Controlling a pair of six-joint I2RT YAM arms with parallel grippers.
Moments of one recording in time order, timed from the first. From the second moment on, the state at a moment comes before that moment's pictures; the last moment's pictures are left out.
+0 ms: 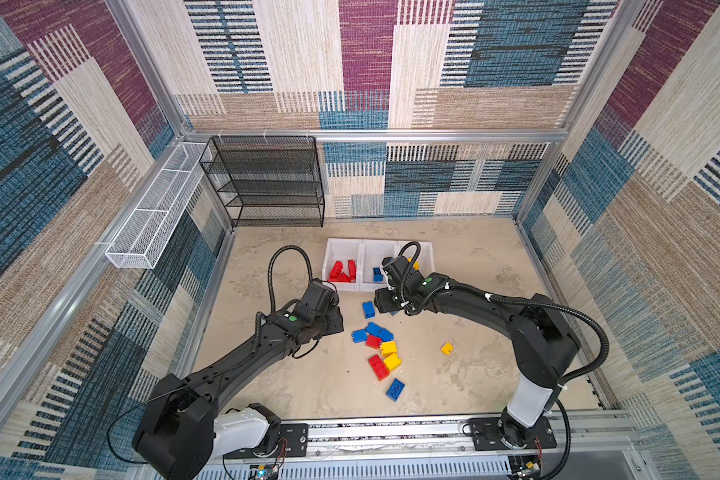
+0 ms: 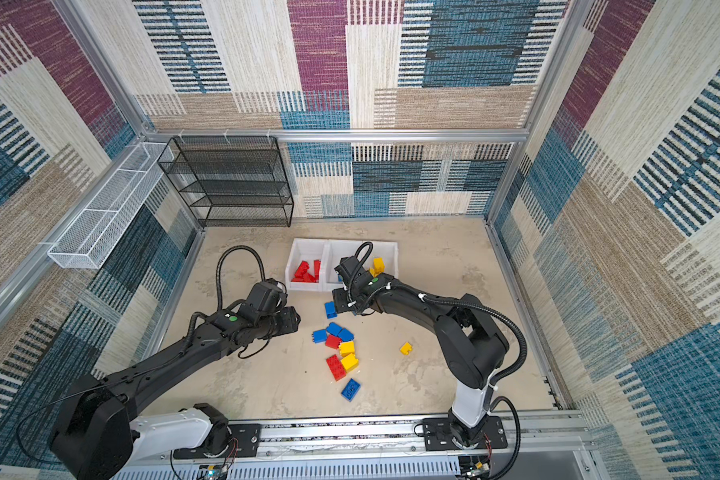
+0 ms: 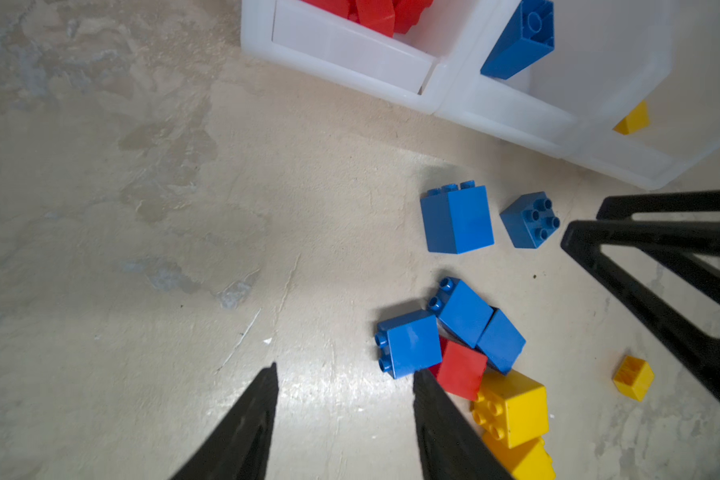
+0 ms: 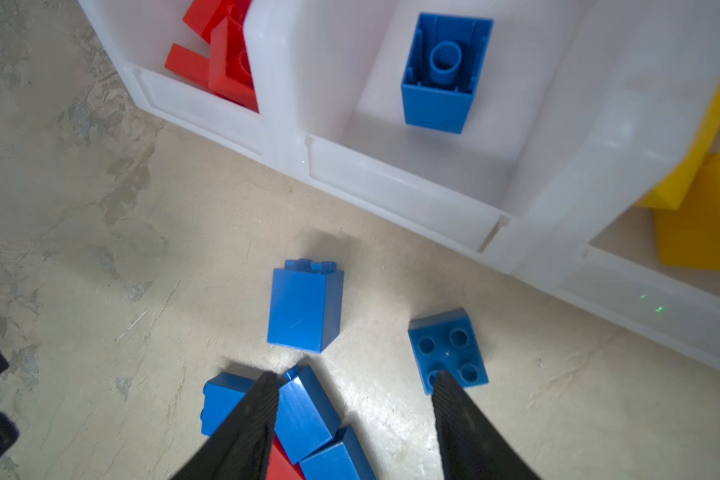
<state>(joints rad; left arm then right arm) -0.55 1.23 0.75 -0.49 -0.05 -0.68 0.73 1.80 1.27 -0.45 -0.02 0.44</state>
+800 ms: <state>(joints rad) -0.55 1.09 0.64 -0.50 -0.06 -0.73 0.80 2.06 1.47 -0.53 0.02 0.42</state>
